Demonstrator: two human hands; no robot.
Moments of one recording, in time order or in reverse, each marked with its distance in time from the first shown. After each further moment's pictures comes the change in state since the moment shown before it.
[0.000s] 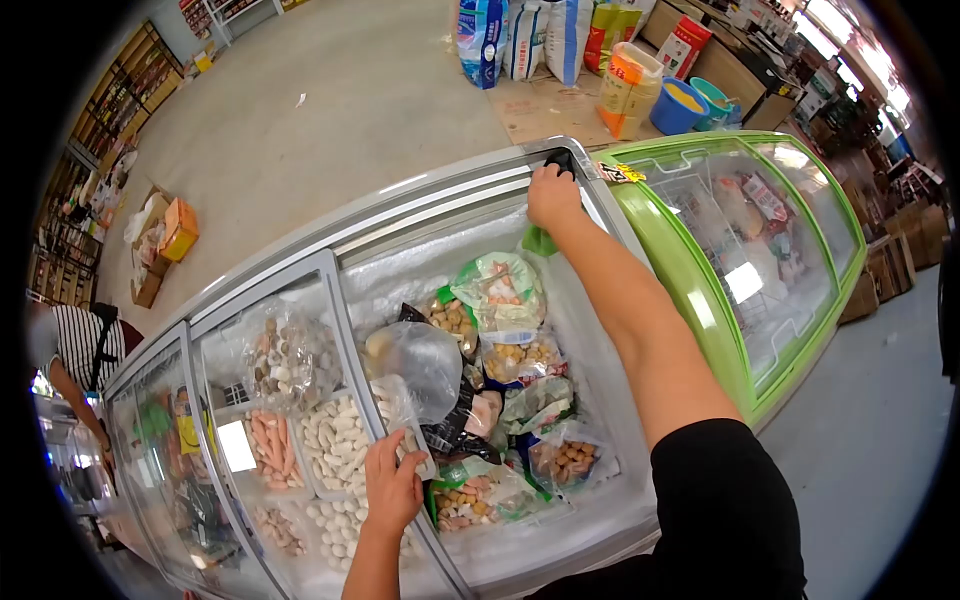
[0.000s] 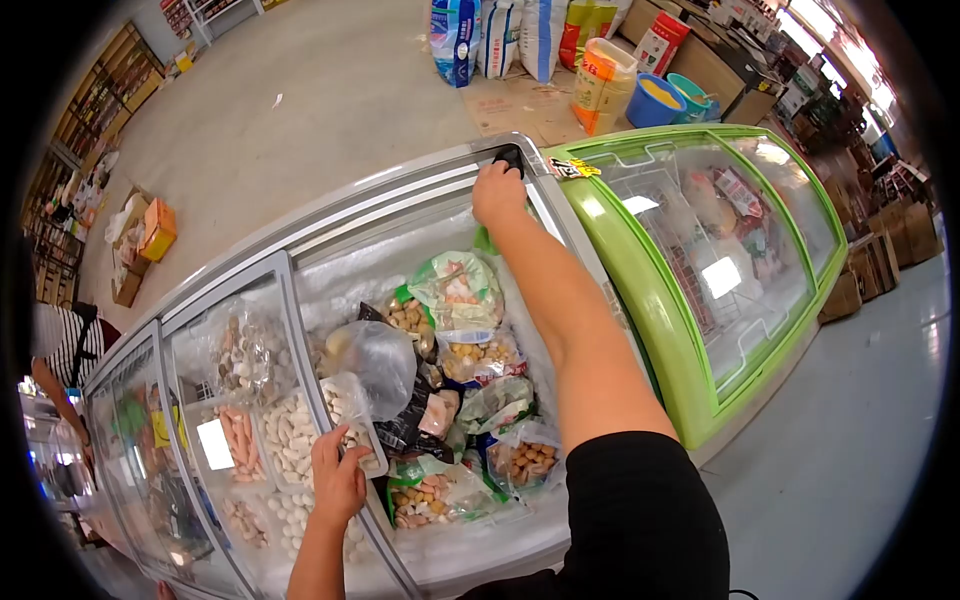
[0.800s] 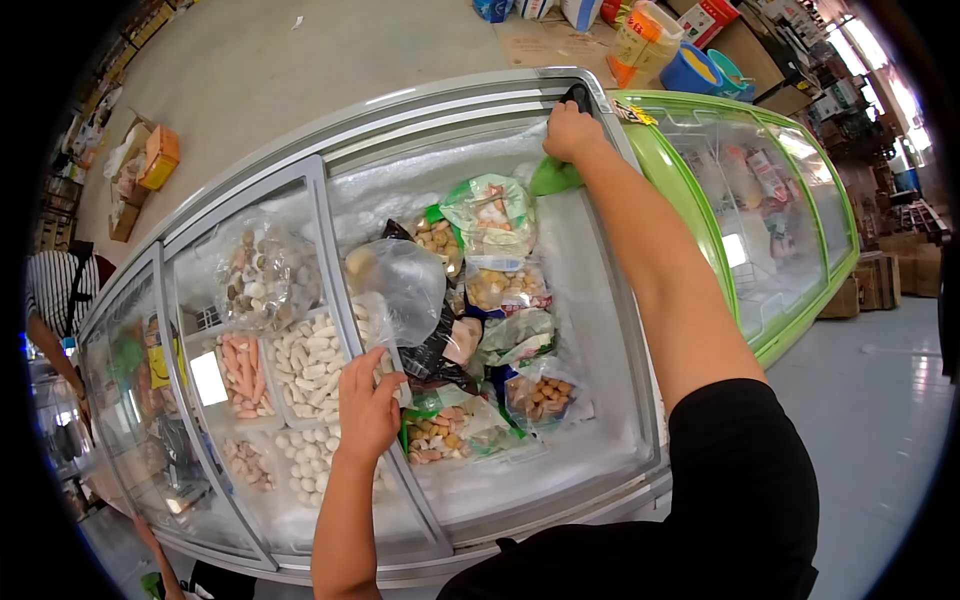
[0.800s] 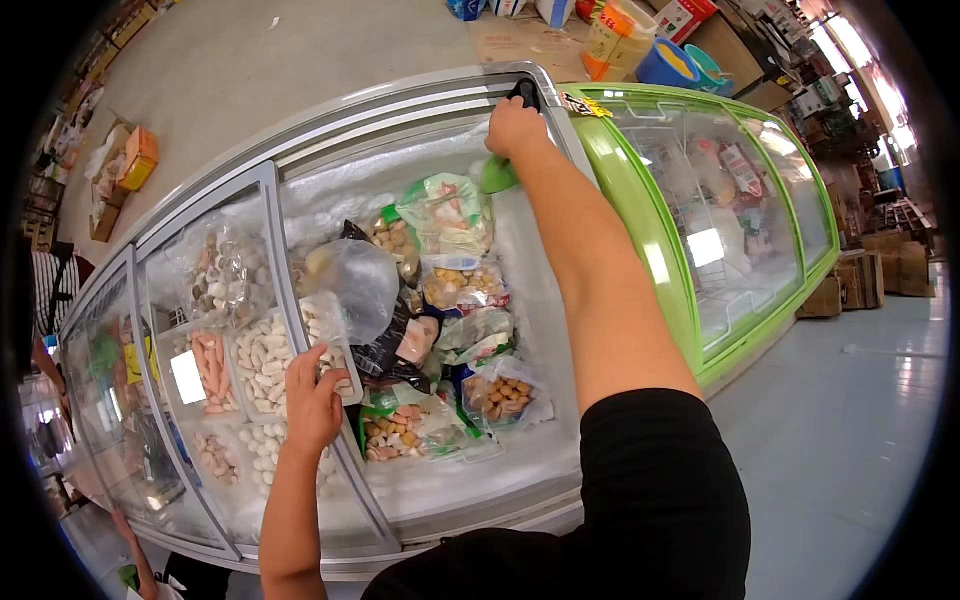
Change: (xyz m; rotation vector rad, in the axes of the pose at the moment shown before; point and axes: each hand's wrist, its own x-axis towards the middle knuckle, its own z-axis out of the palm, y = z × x) left_hand 0.000 -0.002 0.000 0.008 -0.039 -0.041; right_hand -0.015 0.015 -0.012 0.007 -0.186 -0.054
